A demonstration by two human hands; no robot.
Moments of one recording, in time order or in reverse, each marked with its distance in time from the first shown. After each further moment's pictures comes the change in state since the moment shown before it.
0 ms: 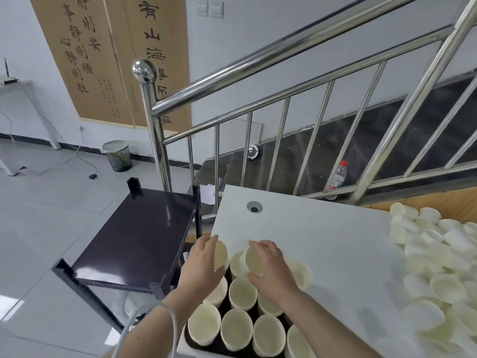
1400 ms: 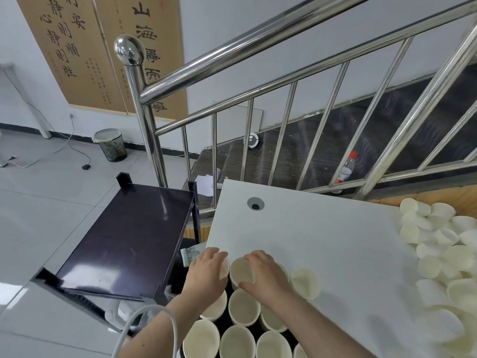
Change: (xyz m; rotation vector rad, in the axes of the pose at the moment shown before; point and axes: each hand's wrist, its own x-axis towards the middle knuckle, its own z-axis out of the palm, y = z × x) left_hand 0.041 -0.017 0.039 0.142 -0.205 0.069; right_hand 0.046 0.013 0.029 -0.166 -0.184 0.011
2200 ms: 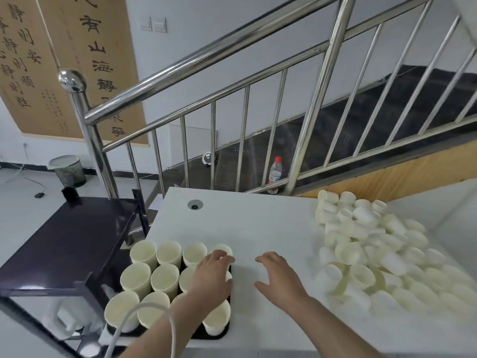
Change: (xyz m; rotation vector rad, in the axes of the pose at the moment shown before) left_hand -0.084 0.214 0.036 -0.060 0.030 0.192; right_hand -0.199 0.144 -0.087 -0.021 0.144 0.086
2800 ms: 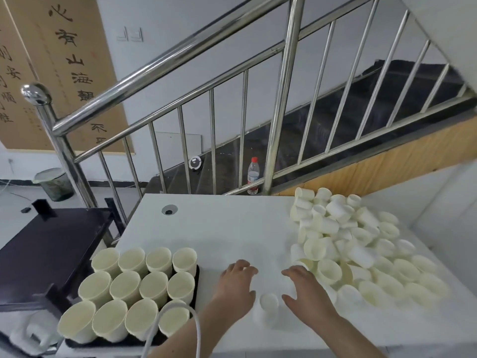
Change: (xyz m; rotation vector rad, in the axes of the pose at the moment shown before) left_hand 0.021 0.135 0.066 0.034 -0.081 0.124; right_hand -0.072 0.139 -0.032 0.013 0.062 0.154
